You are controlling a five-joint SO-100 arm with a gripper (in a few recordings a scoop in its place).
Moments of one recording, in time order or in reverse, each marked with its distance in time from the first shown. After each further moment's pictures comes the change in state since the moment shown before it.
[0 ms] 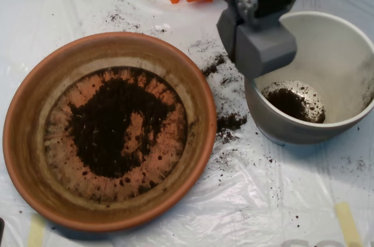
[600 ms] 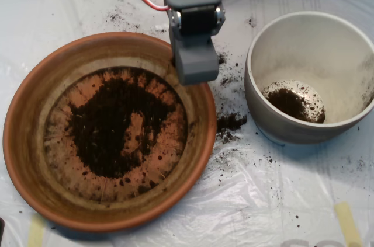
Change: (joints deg) arm 16.3 12.2 25.1 -9.9 -2.2
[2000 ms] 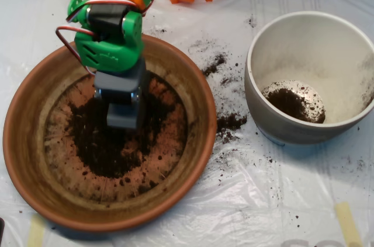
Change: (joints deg) arm 20.9 -28.5 0.6 -14.2 -1.2
